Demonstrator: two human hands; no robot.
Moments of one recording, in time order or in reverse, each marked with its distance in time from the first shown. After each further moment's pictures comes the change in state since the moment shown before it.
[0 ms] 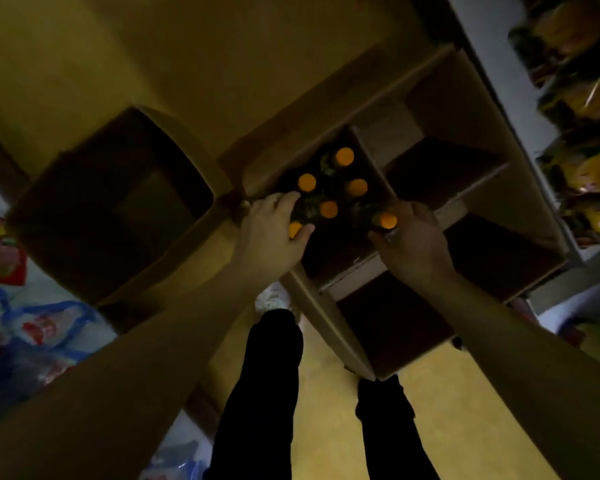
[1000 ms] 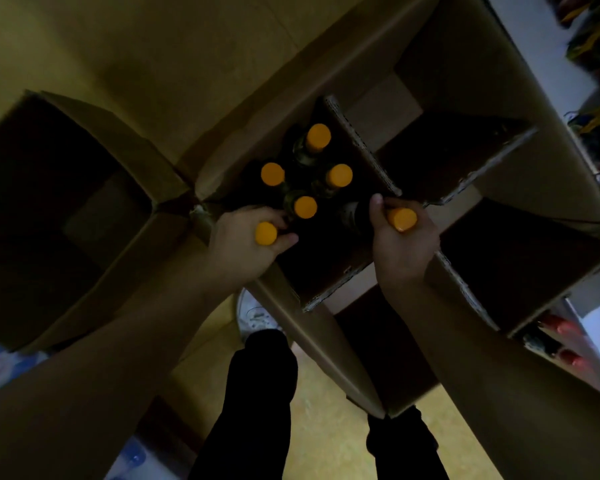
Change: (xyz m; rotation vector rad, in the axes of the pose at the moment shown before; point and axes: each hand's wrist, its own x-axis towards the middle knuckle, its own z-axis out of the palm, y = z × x) left_hand 0.051 -0.038 0.062 -0.135 0.048 0.097; right_hand 0.056 0.037 0.093 0.896 0.561 0.246
